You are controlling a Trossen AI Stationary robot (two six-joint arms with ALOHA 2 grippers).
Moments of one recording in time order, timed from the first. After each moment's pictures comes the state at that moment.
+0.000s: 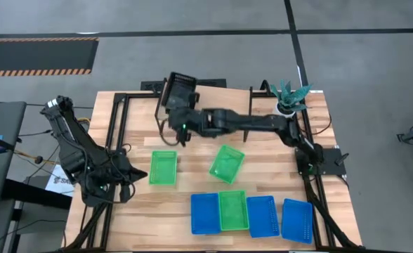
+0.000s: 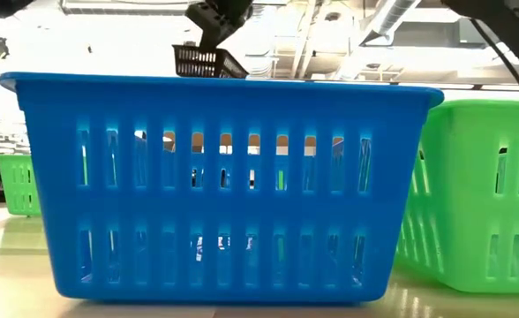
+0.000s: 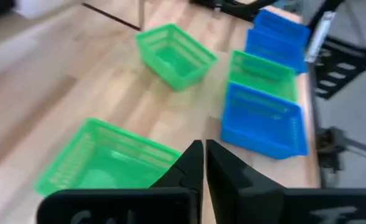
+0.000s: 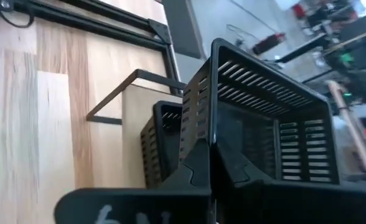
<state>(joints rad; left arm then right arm) -0.99 0.95 0.90 -0.97 -0.87 -1.16 -0.02 2.23 2.35 -0.75 0.67 -0.37</state>
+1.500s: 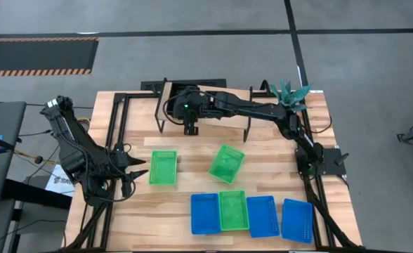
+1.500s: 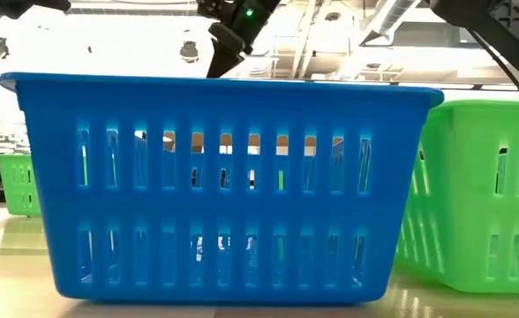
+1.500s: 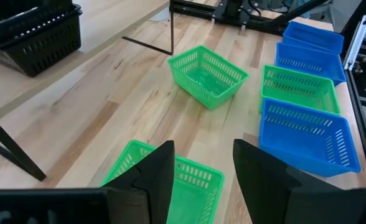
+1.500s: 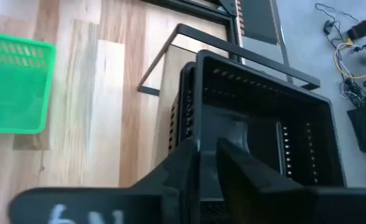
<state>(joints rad) -0.99 0.95 0.90 -1.07 -0.99 -1.16 -0.17 2.23 2.35 -0.89 0.28 -0.37</state>
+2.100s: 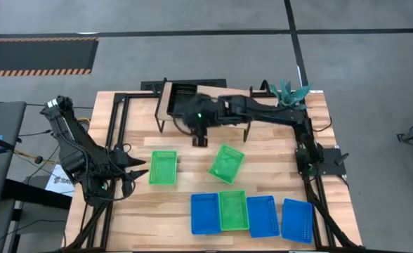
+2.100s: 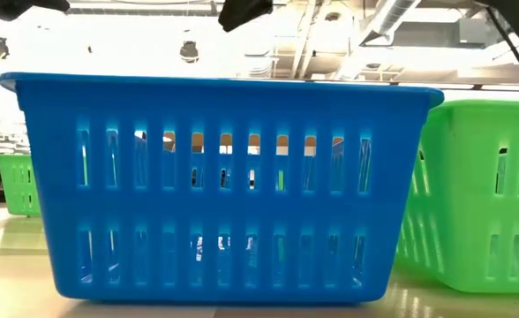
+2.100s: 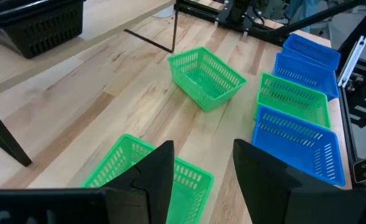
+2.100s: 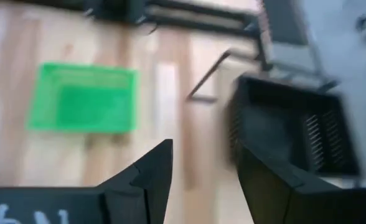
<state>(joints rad) -0.99 0.95 0.90 -1.06 -0.99 -1.26 -0.04 2.08 2.36 -1.06 0.23 -0.16</state>
